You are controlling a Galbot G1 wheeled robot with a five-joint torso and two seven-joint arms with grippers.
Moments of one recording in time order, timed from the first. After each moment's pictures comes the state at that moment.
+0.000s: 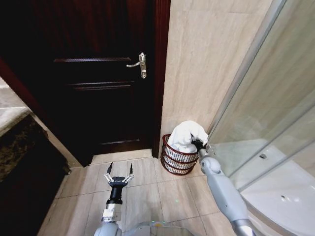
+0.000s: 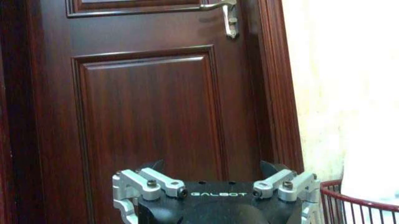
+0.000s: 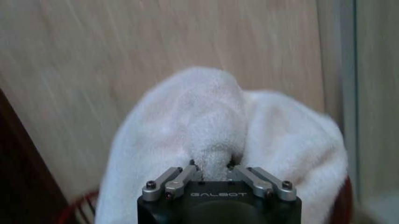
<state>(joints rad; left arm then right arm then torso) 1.81 -1.61 -0.53 -2.03 0.17 -0.43 -0.09 -0.90 1.26 0.39 1.31 0.60 -0.12 0.00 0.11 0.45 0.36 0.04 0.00</state>
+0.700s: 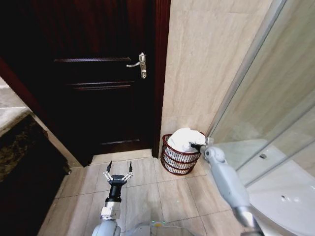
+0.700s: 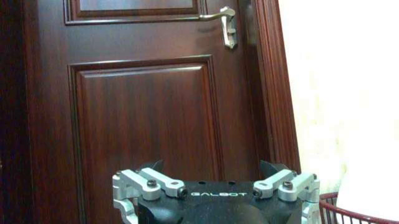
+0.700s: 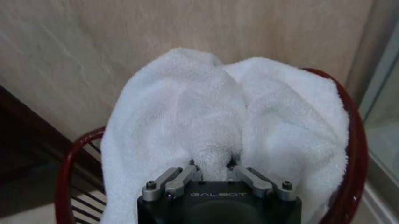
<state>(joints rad) 1.80 -1.58 -0.53 -2.06 0.14 -0.42 -0.07 -0.67 1.17 0.30 1.26 0.72 -0.74 0.05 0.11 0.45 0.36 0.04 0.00</state>
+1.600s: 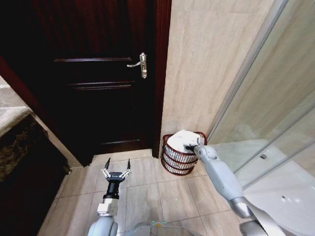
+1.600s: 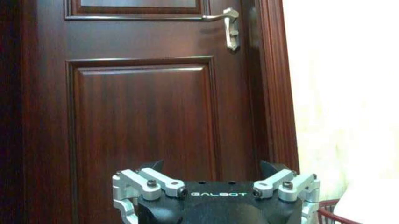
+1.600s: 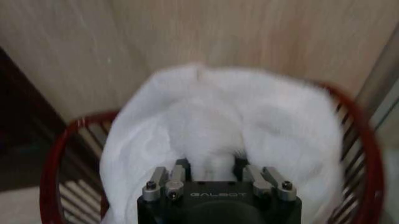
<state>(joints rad) 1.77 -1.57 -0.54 -2.06 0.08 -0.40 -0.03 -0.69 1.17 0.23 1.30 0.62 -0.65 0.08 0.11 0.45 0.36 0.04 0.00</state>
